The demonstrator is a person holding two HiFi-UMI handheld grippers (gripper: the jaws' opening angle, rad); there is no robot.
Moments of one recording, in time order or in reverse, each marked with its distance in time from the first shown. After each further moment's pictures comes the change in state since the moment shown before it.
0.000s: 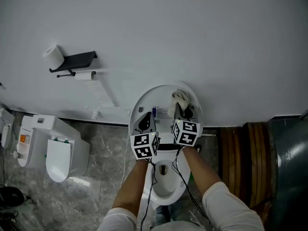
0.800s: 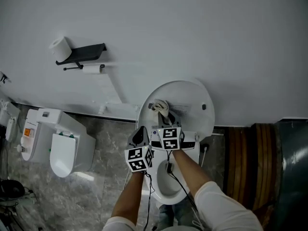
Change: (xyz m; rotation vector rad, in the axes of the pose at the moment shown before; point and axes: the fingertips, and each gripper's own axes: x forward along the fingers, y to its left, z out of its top) left arm -0.065 0.077 -0.063 -0.020 0.077 0.132; right arm 0.026 0.128 -0.086 -0.206 0.092 0.228
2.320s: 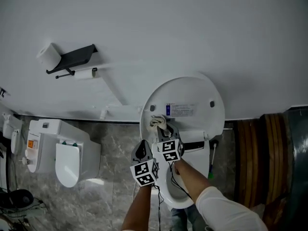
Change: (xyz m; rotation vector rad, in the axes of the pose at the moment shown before) left arm -0.007 0.031 -0.068 0.038 0.059 0.109; right arm 0.023 0.038 -0.097 -0.018 0.073 0.043
